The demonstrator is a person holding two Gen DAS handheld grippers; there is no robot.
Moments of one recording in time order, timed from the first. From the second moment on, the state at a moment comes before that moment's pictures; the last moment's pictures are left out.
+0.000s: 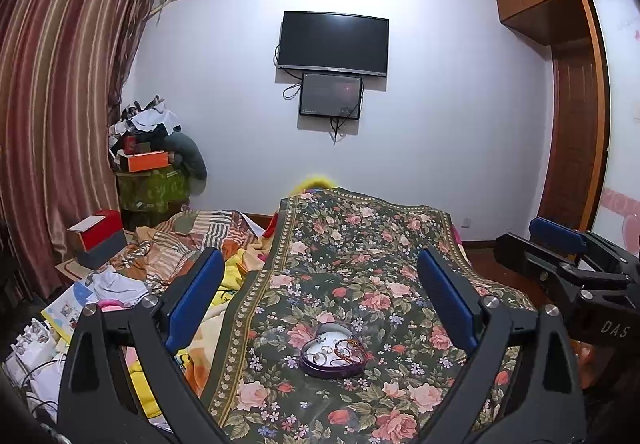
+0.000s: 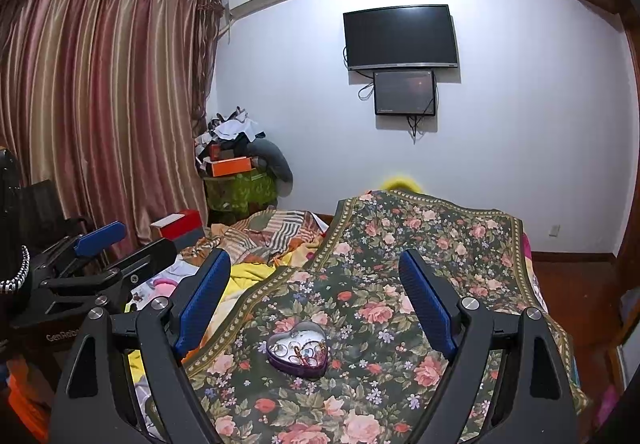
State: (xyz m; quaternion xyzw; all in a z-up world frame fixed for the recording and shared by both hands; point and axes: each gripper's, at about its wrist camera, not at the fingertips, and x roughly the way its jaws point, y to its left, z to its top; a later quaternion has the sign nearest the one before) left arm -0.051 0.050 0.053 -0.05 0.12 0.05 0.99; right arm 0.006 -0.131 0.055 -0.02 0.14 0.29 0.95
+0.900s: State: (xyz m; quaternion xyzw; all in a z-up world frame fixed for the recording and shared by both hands) left arm -0.043 0.049 0.051 -0.05 0.13 0.05 0.99; right arm 0.006 -0.136 0.055 -0.01 0.15 0.29 0.95
